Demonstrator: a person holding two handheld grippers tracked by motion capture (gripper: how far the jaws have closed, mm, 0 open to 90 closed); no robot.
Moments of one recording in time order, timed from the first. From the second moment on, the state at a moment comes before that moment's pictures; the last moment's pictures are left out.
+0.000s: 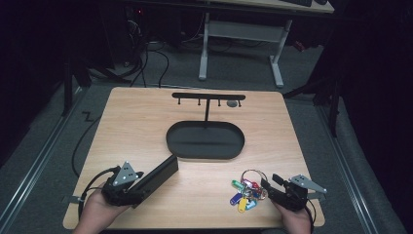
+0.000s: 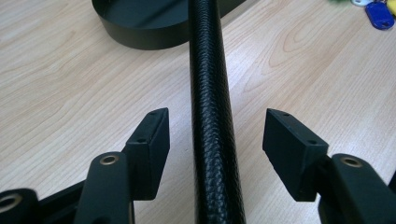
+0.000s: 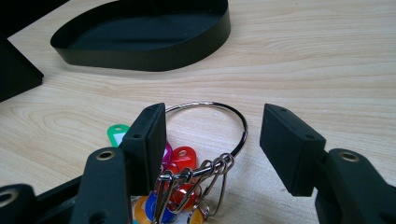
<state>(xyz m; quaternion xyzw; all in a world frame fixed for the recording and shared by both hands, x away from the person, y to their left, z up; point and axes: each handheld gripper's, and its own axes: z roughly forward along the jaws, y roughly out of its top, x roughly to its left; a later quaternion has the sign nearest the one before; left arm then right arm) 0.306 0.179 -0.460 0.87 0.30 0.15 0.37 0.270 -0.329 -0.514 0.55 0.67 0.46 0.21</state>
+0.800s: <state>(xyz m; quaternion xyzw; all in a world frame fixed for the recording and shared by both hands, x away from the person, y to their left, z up) 0.321 0.167 -0.447 0.91 0.30 0.11 0.27 0.271 -0.328 -0.514 0.54 0.67 0.46 0.20</state>
